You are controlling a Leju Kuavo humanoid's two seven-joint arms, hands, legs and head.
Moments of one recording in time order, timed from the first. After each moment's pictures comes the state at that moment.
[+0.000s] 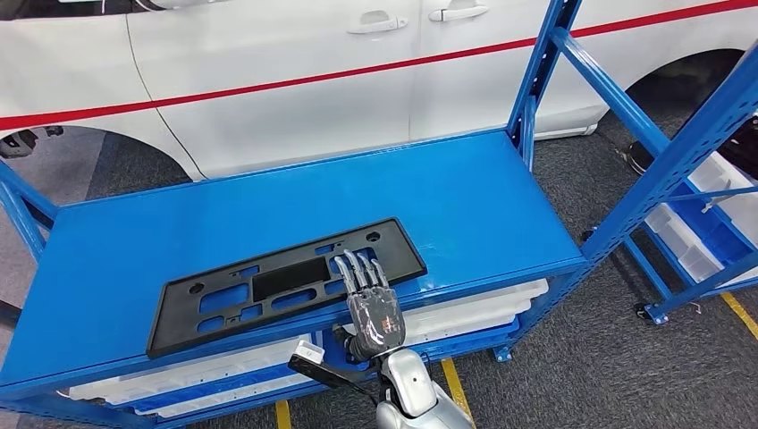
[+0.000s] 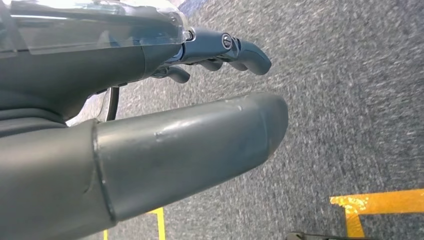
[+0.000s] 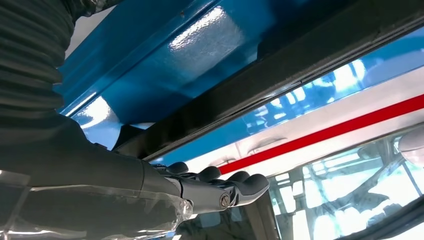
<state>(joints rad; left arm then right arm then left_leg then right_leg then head) -0.09 -0.09 1.04 -0.23 -1.32 0.11 -0.38 -0.18 0.24 0.34 -1.00 1.53 -0.66 0.07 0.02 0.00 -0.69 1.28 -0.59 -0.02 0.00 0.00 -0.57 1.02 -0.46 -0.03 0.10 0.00</state>
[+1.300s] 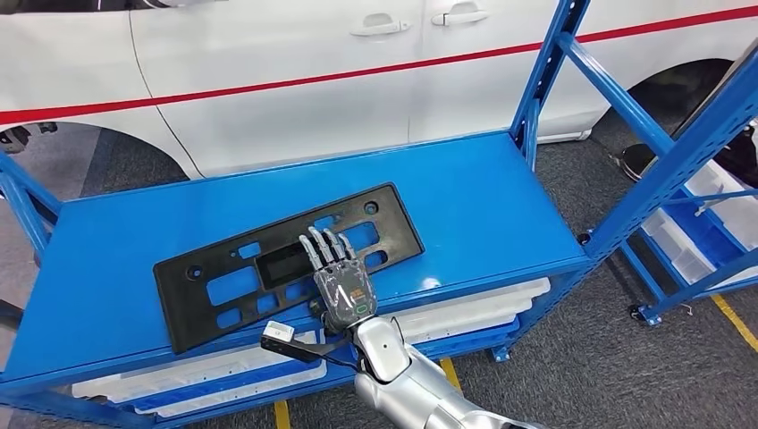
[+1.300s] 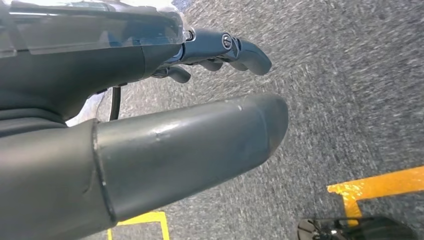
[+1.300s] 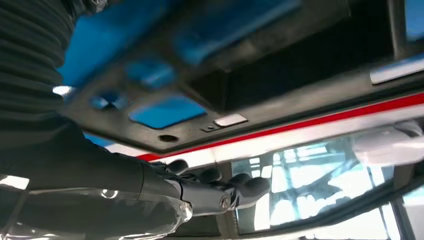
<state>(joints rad) -0.12 -0.10 0.99 -0.23 -1.36 0.07 -0.36 -0.42 0.25 0.48 -0.76 1.57 -0.66 0.18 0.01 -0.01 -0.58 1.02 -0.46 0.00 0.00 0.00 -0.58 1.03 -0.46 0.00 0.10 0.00</state>
